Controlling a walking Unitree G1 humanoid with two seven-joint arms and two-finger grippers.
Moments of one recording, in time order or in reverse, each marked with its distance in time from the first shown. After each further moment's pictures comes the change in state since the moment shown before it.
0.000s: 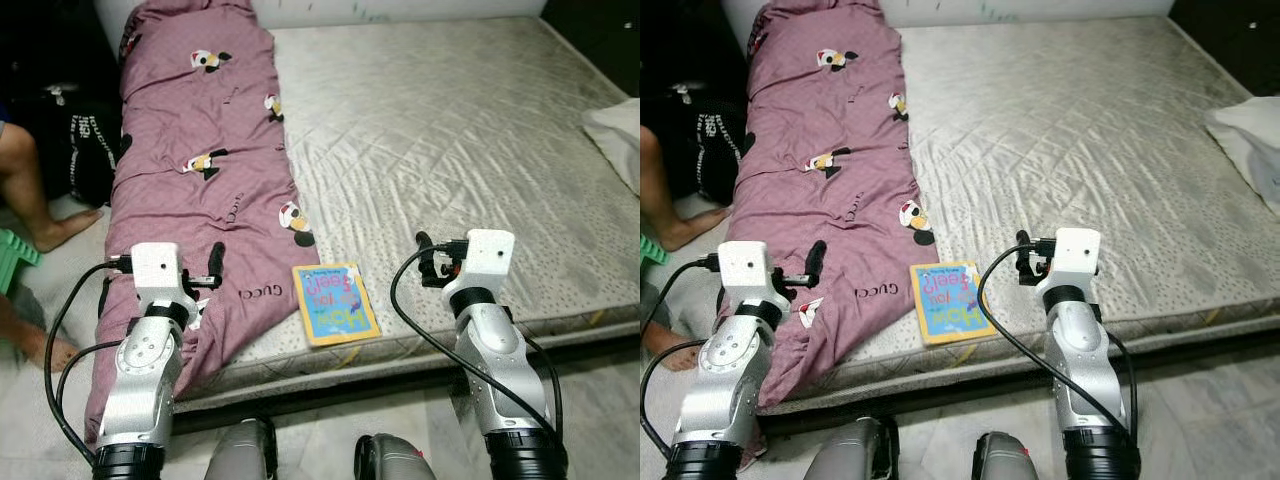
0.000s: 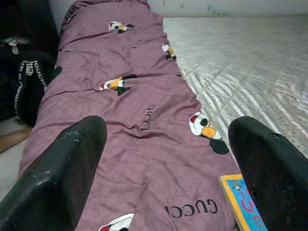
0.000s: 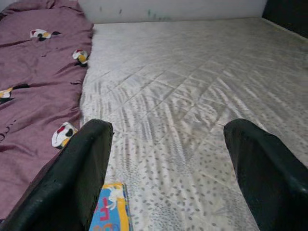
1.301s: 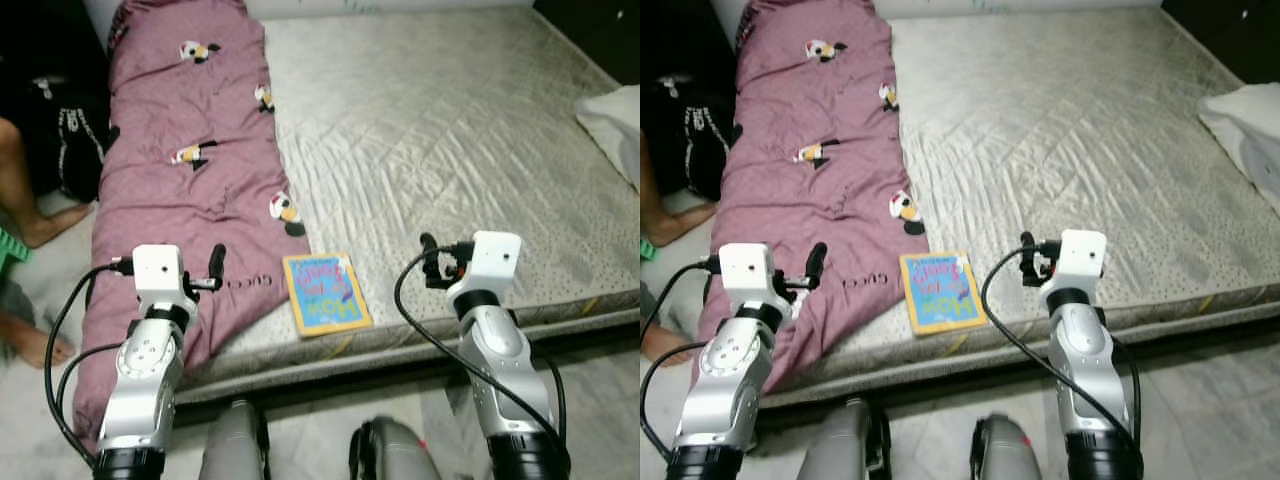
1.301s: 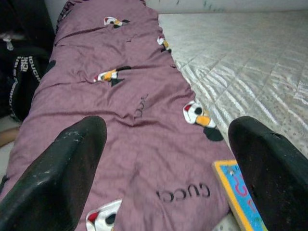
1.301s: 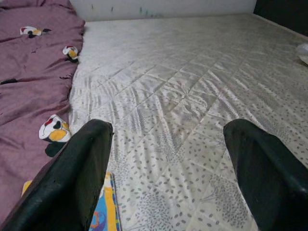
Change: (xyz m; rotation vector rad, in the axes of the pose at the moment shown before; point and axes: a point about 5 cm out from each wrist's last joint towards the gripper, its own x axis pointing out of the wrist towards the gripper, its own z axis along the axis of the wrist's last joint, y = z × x) left arm -0.002 0.001 0.000 0.016 -0.010 -0.001; right arm -0.002 -0.002 0.000 0.023 -0.013 -0.009
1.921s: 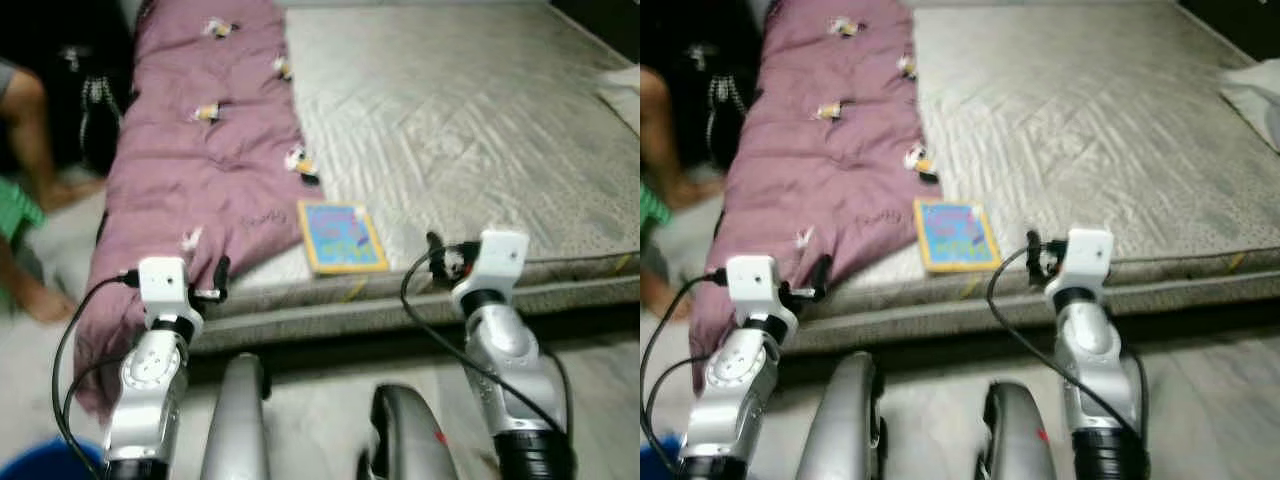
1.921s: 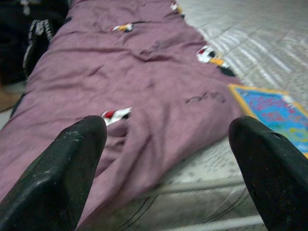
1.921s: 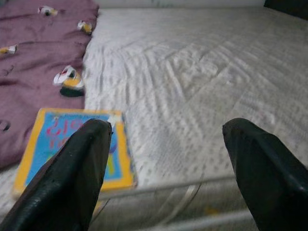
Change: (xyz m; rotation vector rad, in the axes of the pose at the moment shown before) left arm -0.006 -0.001 -0.011 -0.014 0.037 0.001; right arm 0.002 -0.003 -0.003 -0.005 0.011 0.009
